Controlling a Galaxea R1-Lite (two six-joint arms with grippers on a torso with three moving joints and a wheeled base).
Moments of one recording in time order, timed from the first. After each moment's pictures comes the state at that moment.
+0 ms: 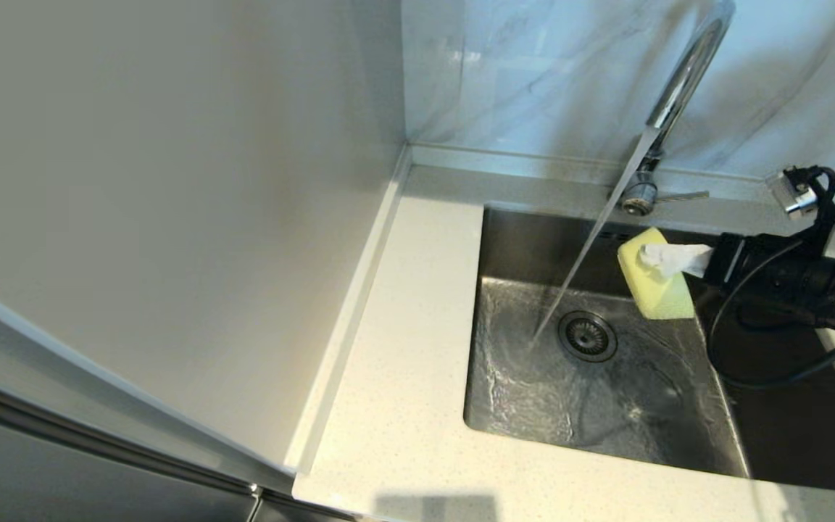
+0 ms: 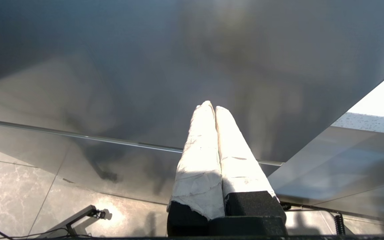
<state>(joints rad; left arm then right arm) 0.00 0.00 0.00 0.00 0.00 0.00 0.01 1.61 -0.84 -0.64 0.56 0.45</state>
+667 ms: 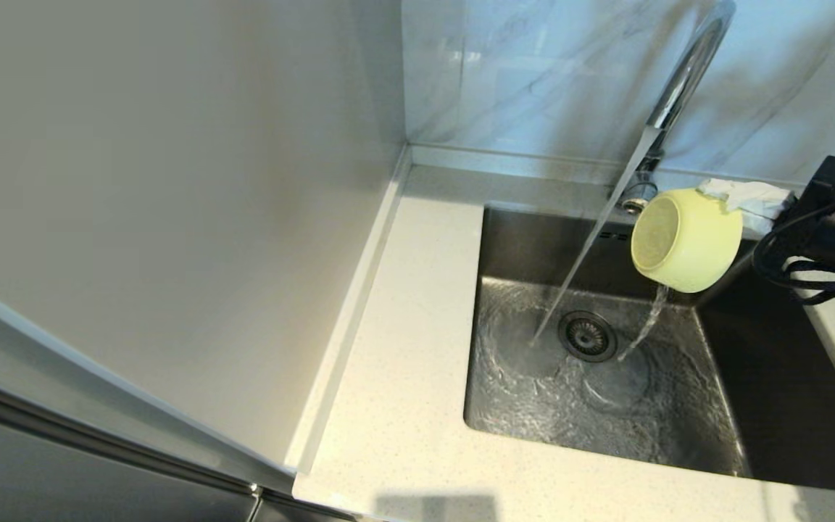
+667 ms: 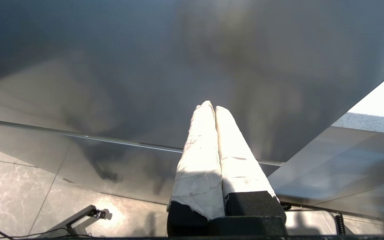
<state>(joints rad) 0.00 0.00 0.00 0.00 0.00 0.00 -0.16 1.60 -0.88 -0.86 0.80 1.34</state>
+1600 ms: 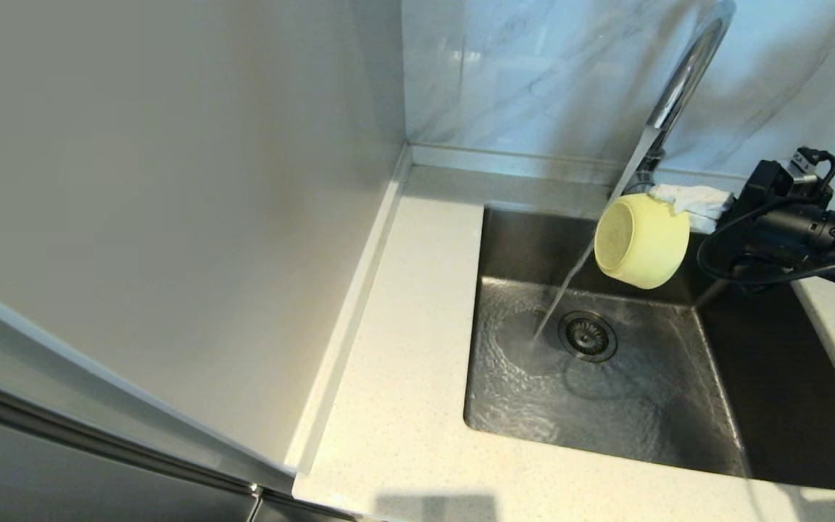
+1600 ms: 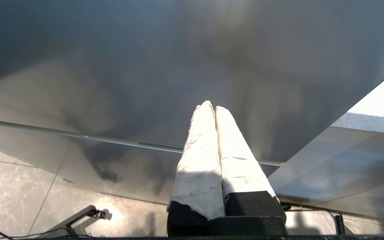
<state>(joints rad) 0.00 0.00 0.00 0.00 0.00 0.00 -0.07 1.73 -0.99 -0.86 0.79 1.30</state>
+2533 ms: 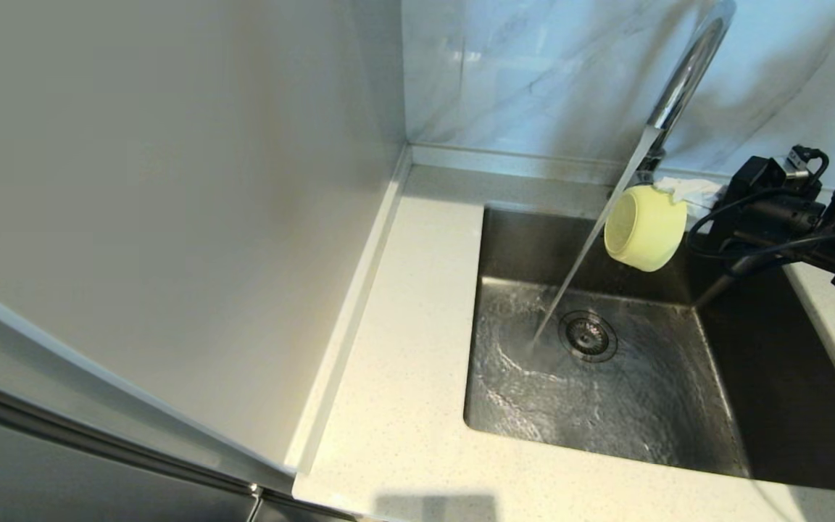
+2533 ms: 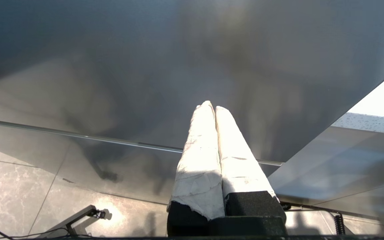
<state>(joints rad) 0.00 0.00 0.00 0.00 0.00 0.00 -0.14 1.86 -1.13 -0.85 0.76 1.30</state>
